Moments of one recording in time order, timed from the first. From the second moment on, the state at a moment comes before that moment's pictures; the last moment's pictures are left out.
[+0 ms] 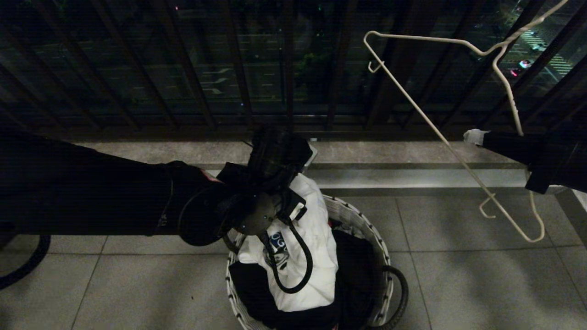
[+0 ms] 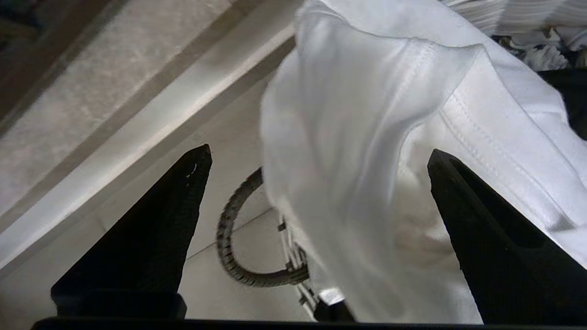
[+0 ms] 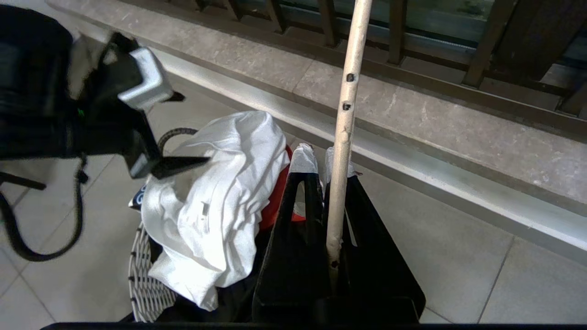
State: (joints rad) left arm -0.78 1.91 -1.35 -0.09 0.54 0.27; right arm 0.13 1.24 -0.85 -0.38 0.48 -0.02
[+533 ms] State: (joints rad) left arm -0.75 2.04 -1.52 -0.09 0.54 0.30; right arm 0.13 1.24 -0.85 -0.38 0.48 -0.02
